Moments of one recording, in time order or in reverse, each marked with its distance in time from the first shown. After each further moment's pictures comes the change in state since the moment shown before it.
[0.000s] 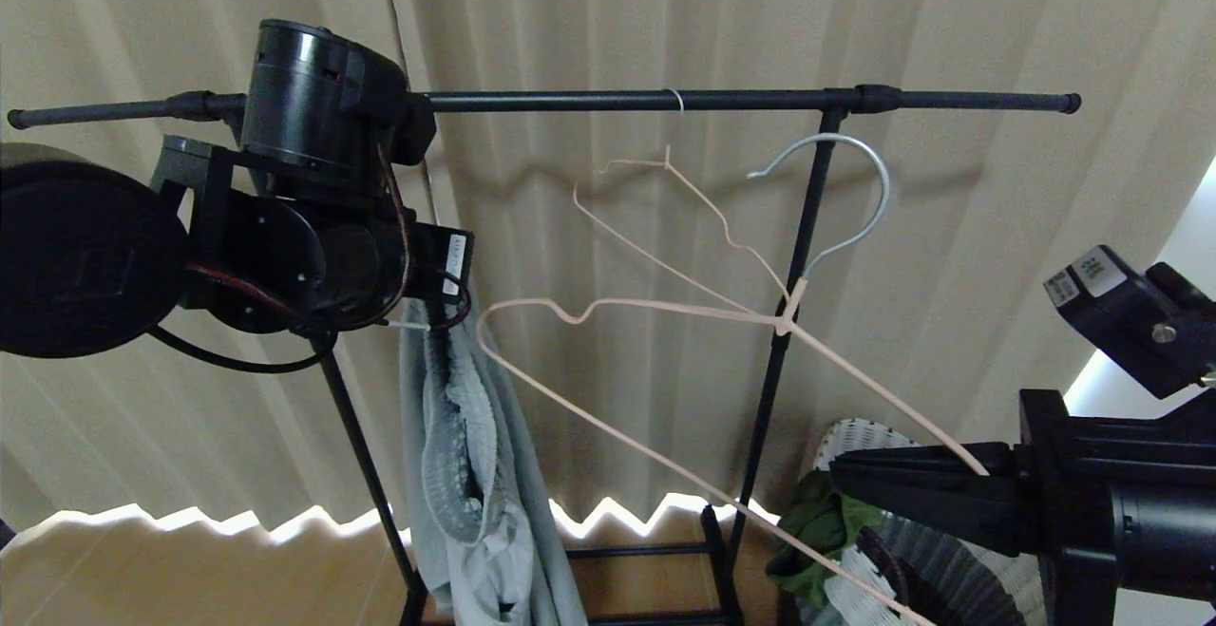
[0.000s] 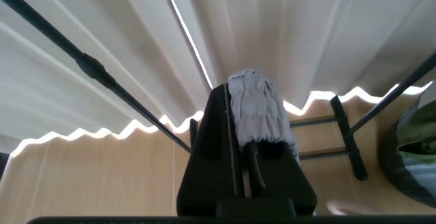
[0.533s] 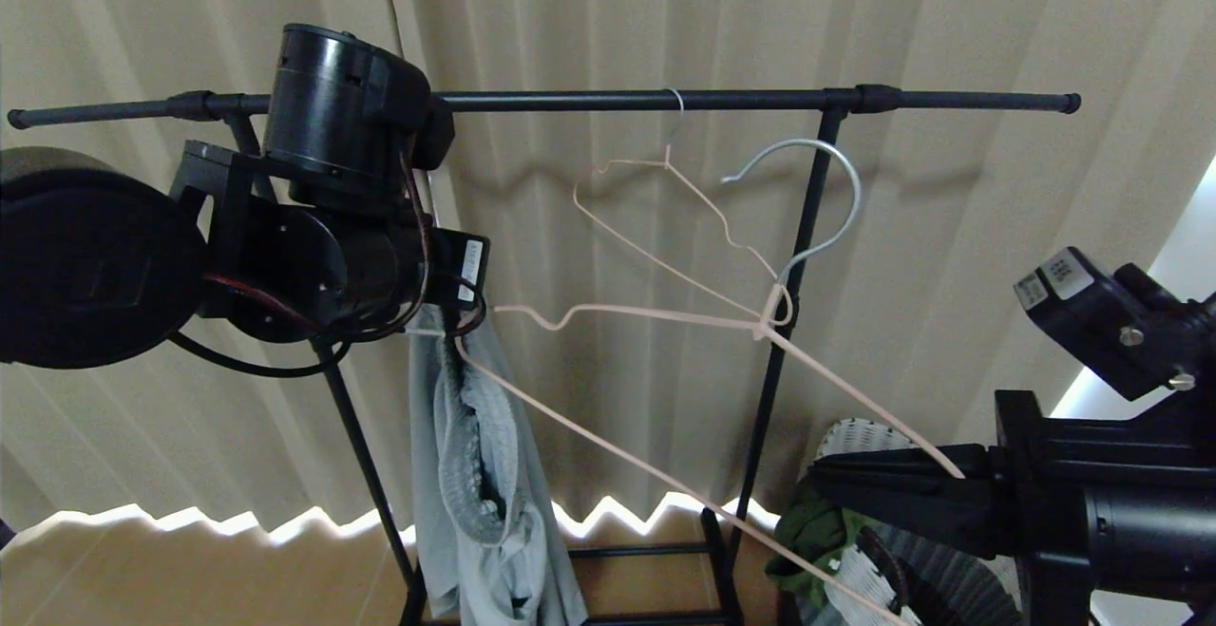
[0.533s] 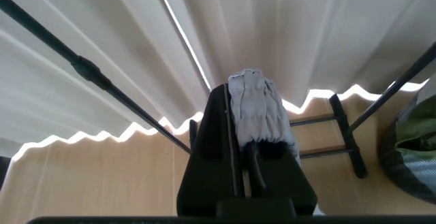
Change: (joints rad) left arm -0.040 0.007 -0.002 -0.001 0.025 0.001; right arm 0.030 0.036 -0.014 -0.011 -0.001 0.004
